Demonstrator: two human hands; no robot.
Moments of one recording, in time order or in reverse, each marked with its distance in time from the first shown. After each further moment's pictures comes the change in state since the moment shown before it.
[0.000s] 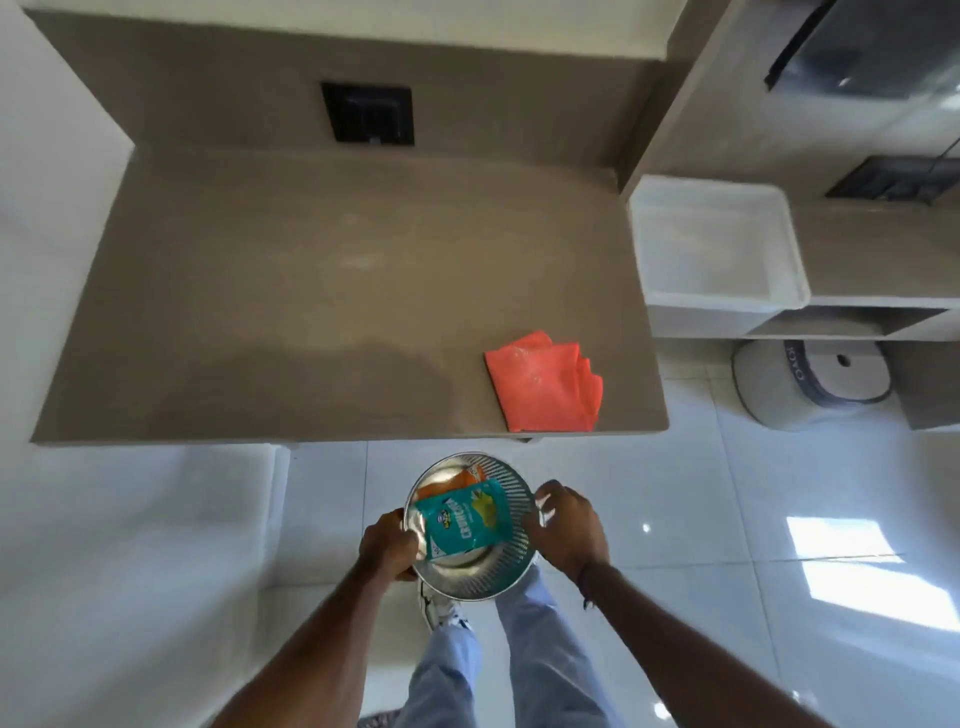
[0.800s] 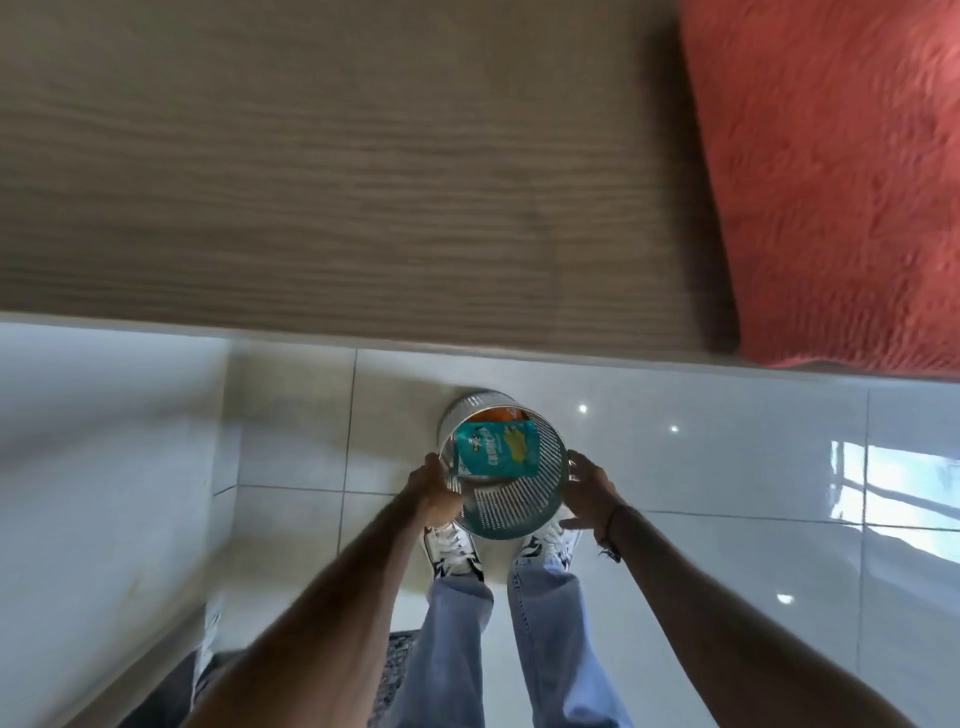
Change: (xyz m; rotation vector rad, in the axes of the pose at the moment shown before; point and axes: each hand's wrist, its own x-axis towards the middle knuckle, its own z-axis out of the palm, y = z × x) left_hand 0.262 -0.092 0.168 0.210 -0.228 -0.061; right_hand 0.188 0.171 0.246 0.377 -0.474 0.586
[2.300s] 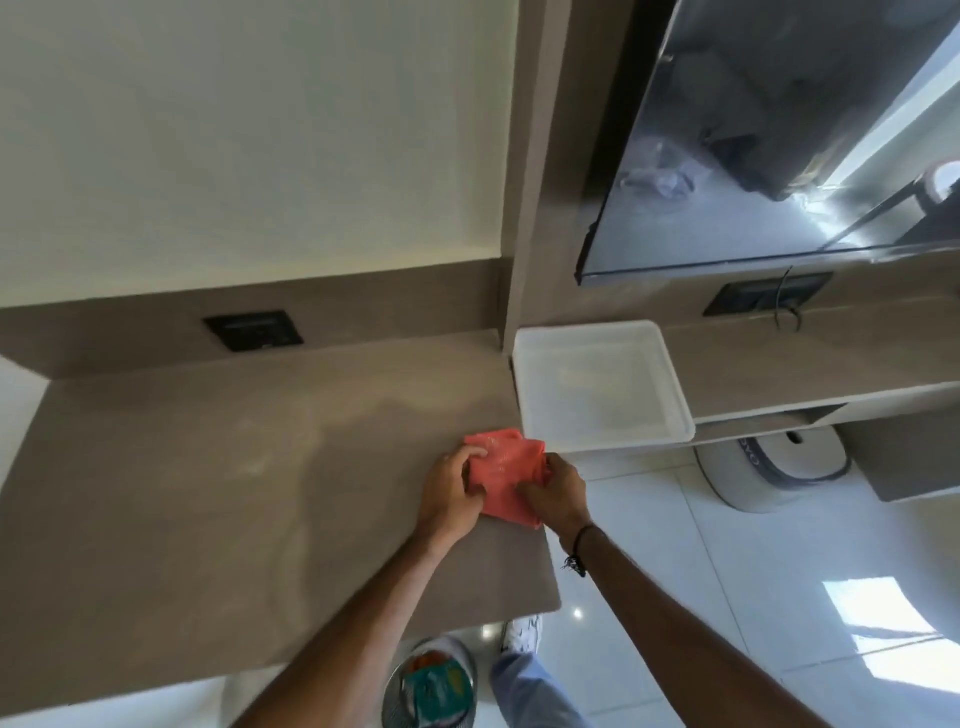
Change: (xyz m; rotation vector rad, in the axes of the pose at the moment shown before) left_hand -0.346 0.408 -0.150 -0.086 0.524 0.828; right_hand -0.360 -0.254 -0.299 0.150 0.432 -0.598
